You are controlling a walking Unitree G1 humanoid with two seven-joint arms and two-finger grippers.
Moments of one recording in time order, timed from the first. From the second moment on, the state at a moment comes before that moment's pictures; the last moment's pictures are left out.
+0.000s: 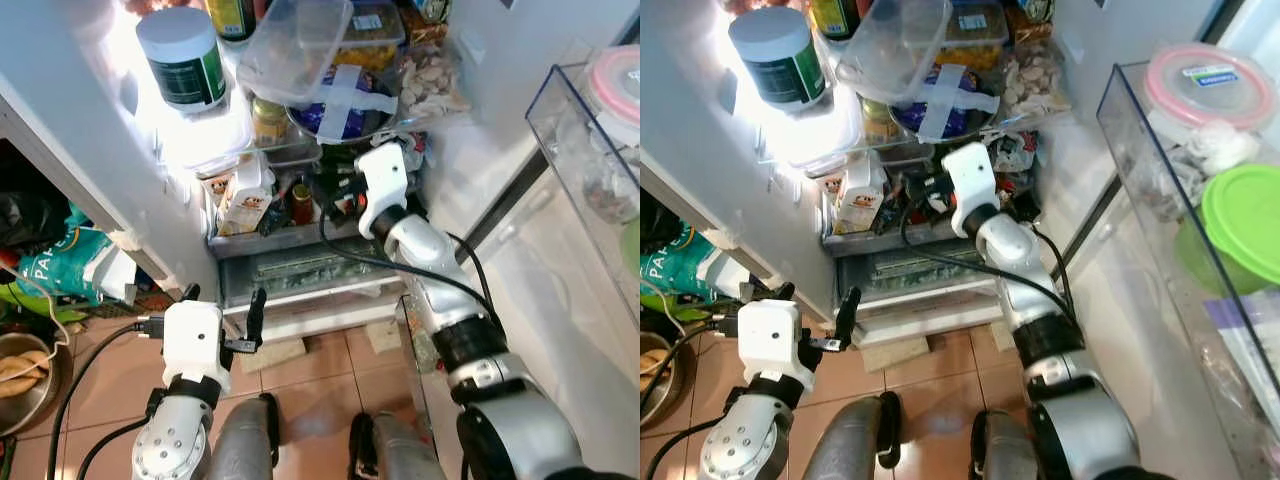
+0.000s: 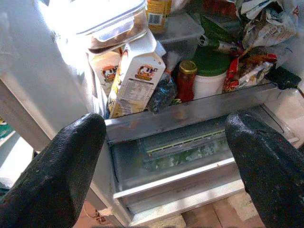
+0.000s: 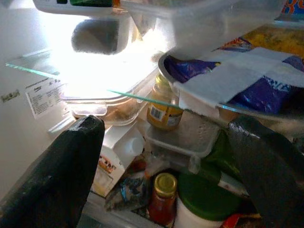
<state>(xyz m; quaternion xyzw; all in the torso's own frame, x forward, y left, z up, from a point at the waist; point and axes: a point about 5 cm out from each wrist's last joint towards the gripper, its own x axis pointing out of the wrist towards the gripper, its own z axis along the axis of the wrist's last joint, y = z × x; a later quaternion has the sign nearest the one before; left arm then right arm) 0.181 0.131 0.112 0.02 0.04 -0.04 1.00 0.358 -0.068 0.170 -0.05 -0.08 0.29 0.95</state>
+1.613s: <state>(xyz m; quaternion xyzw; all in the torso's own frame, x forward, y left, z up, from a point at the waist) 0.189 0.128 0.120 0.03 0.03 -0.04 1.00 0.372 -0.044 0.163 0.01 -0.07 0.25 0.97</state>
